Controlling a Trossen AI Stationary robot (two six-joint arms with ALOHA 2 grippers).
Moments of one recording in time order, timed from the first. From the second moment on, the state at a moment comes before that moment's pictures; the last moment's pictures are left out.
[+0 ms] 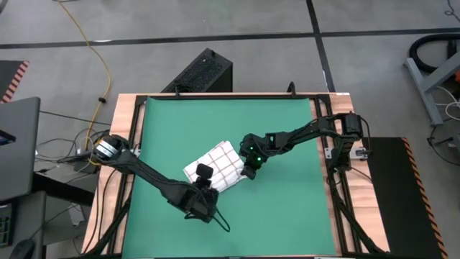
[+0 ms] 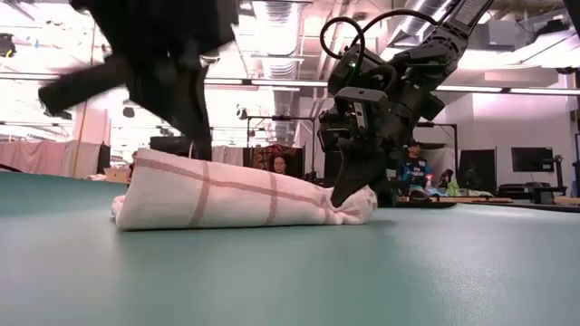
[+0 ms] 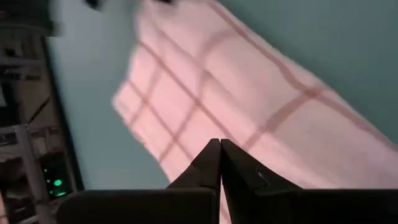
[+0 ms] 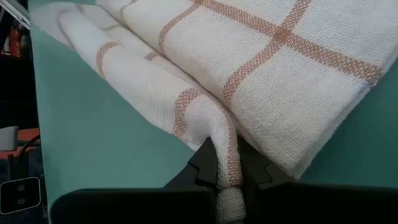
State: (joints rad) left arm -0.51 1.84 1.27 -0.78 -0.69 -0.04; right arm -0.09 1.80 0.89 -0.01 -0.39 0.52
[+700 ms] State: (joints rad) left arm -0.46 1.90 1.27 -0.59 -0.44 0.22; right arm -0.08 1.80 0.89 -0.01 -0.38 0.52
